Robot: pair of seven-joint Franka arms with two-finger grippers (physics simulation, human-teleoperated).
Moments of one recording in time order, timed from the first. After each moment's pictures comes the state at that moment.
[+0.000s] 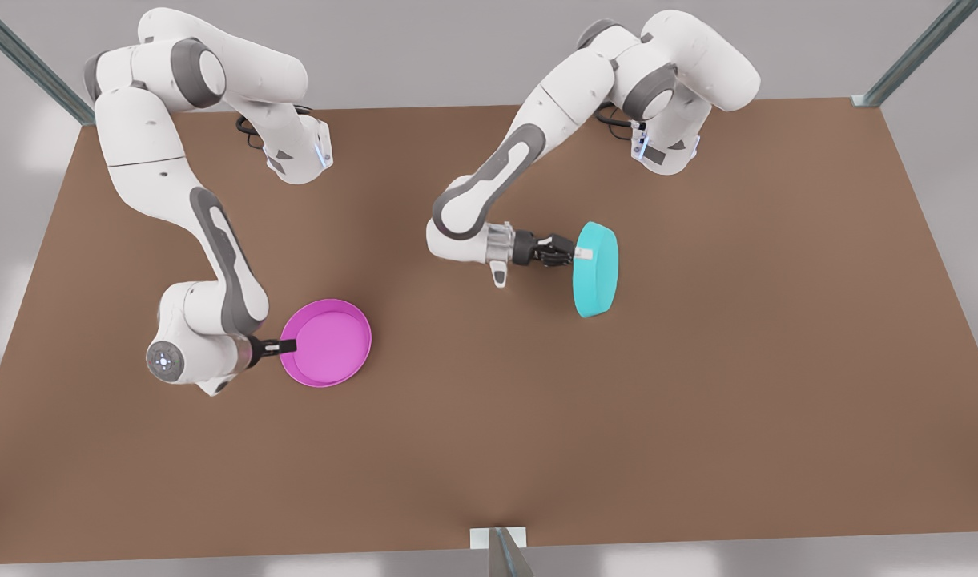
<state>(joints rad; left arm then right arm) -1.04 0.88 0.00 -1.31 1.00 0.89 -0.74 -0.19 0.56 0.22 -1.77 0.07 1.97 -0.04</state>
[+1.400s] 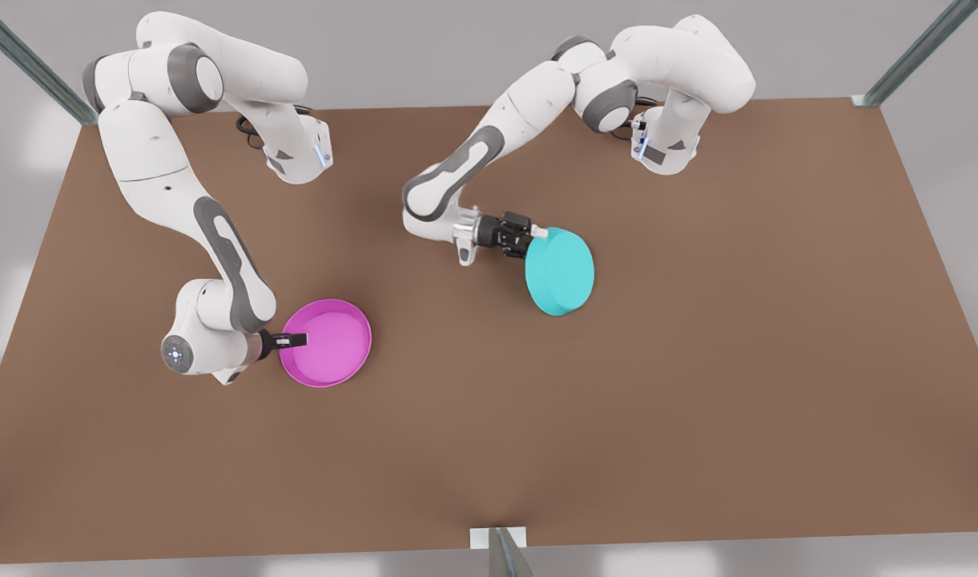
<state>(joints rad) -1.20 1.11 -0.01 -1.09 0.91 0.86 -1.06 -0.21 0.60 0.22 -1.89 0.15 2.10 -0.08</state>
